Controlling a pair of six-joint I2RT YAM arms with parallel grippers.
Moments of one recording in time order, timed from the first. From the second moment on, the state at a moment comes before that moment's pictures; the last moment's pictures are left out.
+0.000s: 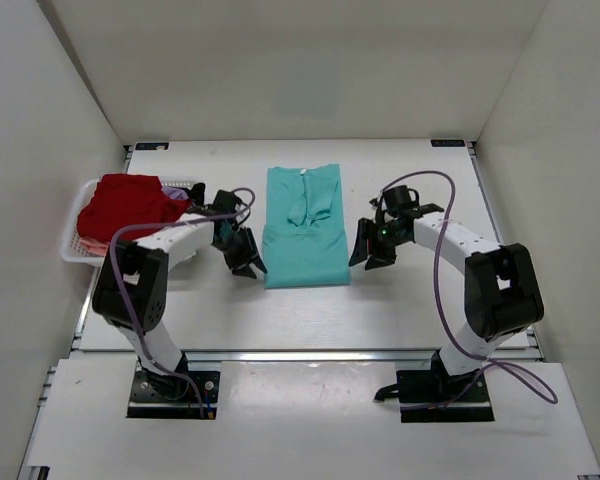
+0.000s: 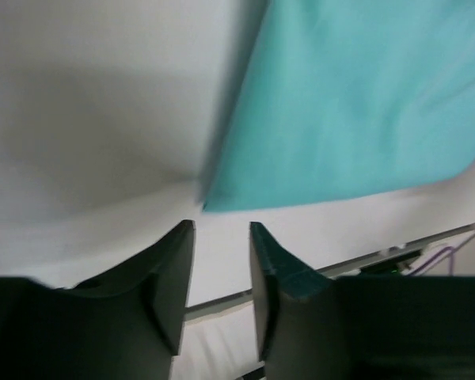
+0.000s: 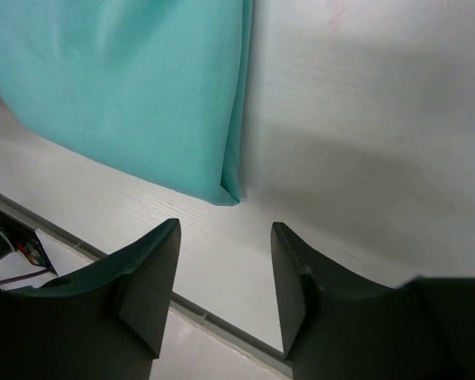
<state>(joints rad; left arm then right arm) -0.32 1.74 1.11 -0.65 0.34 -0.70 0.28 1.64 1.09 -0.61 -0.43 0.35</state>
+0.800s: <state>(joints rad) -0.48 1.77 1.00 -0.36 0.11 -0.92 0.38 1.74 0.93 -0.33 -0.46 0.52</state>
